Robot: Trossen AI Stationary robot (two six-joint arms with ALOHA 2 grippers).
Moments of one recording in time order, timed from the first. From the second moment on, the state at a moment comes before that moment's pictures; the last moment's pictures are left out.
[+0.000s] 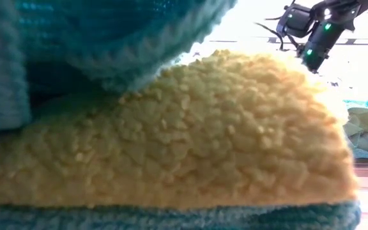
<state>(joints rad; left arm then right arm) 0.13 1.03 0.53 0.16 -0.17 -0.23 -0.53 1.03 0.69 -0.60 0.25 0.17</state>
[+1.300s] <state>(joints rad) 0.13 1.09 0.53 0.19 -0.20 -0.26 -0.56 1.10 0.73 -0.54 0.29 0.20</state>
